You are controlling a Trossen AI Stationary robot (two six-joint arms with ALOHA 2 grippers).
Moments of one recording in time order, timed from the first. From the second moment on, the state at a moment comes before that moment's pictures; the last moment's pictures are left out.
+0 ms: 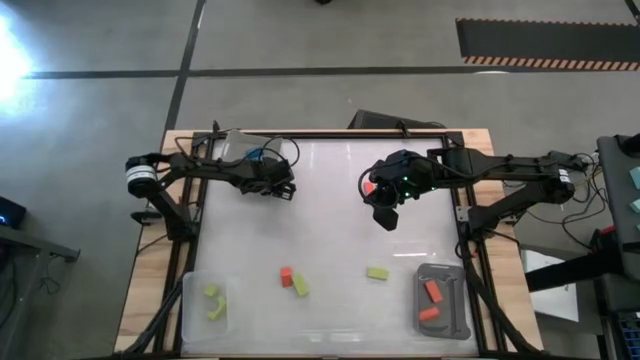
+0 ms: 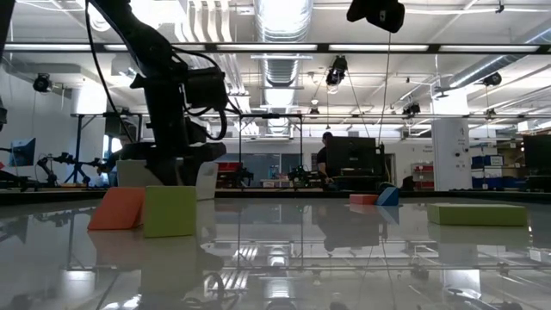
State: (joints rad) left arm 0.36 1.62 0.85 -0.49 -0.33 -0.86; right arm -0.01 1.36 1.43 -0.90 -0.03 0.36
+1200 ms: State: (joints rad) left arm 0.58 1.31 1.38 -1.11 0.09 -0.07; right arm -0.16 1.36 1.43 -0.84 -0.03 0.35
